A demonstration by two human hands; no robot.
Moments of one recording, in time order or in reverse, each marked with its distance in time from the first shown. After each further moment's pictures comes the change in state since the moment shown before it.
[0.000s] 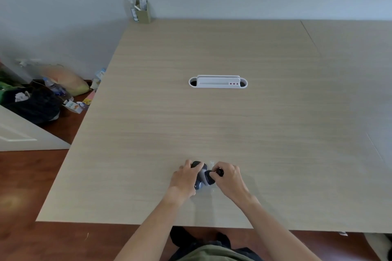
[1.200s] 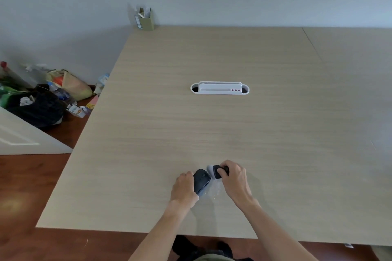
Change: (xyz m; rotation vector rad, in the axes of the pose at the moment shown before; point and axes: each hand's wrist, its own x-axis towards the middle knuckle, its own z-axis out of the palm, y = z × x) left_hand -0.004 0.002 0.008 -0.342 0.099 -0.206; right_hand 0.016 0.001 -0.008 0.016 0.179 0.034
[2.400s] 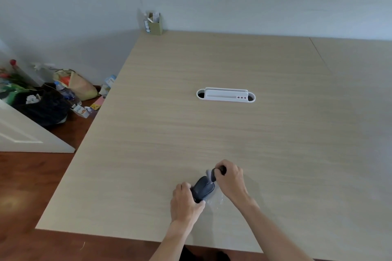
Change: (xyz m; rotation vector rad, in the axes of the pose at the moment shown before) left_hand -0.016 -0.007 0.022 -0.242 0.273 -0.122; right_hand 0.017 -0.035 0.006 0.022 -0.068 -0.025
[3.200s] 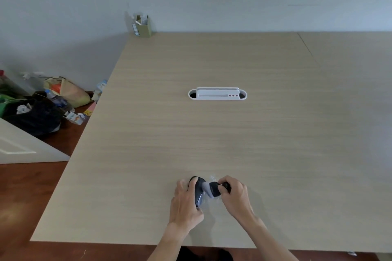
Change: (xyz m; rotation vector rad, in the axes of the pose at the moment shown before) left_hand -0.004 0.004 -0.002 0.242 -0.130 0.261; right_hand -0.037 0.045 -0.005 0.015 0.001 0.035
